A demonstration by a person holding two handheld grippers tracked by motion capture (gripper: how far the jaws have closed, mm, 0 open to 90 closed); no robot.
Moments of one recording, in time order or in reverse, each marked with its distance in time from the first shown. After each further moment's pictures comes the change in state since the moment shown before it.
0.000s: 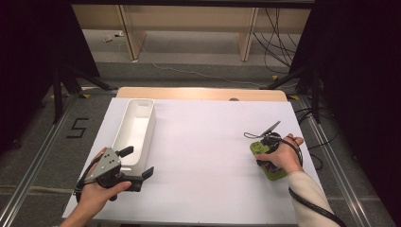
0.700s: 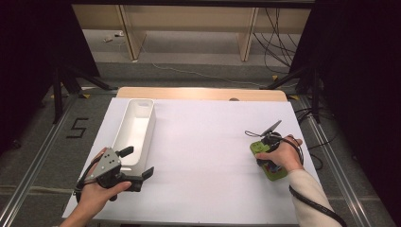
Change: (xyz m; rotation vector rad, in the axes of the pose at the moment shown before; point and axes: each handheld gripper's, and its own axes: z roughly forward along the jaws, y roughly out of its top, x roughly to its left) left arm 0.000 0.000 0.000 0.000 -0.002 -0.001; right arm -0.003 0.001 0.001 0.025 0.031 0.035
